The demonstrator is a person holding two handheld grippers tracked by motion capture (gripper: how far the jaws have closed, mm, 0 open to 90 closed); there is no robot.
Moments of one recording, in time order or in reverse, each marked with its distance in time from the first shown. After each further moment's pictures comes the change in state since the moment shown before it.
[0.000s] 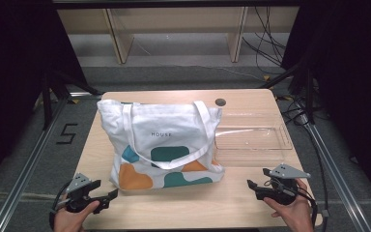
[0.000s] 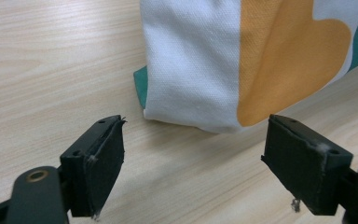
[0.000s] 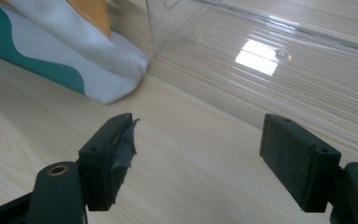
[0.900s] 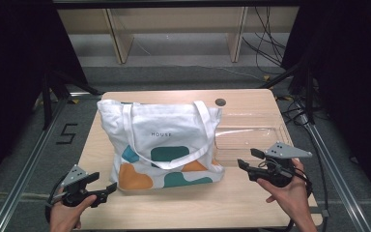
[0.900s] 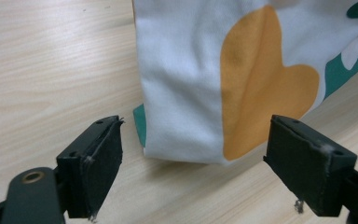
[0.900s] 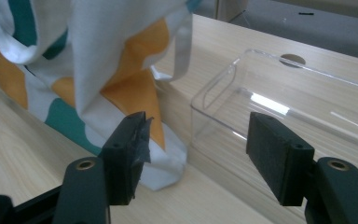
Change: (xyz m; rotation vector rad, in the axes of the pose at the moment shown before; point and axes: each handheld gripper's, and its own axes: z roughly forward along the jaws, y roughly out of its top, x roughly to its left) left arm 0.000 0.026 -0.012 -0.045 -0.023 0.049; right arm 0.028 0.081 -0.025 -0.123 0.072 -0.057
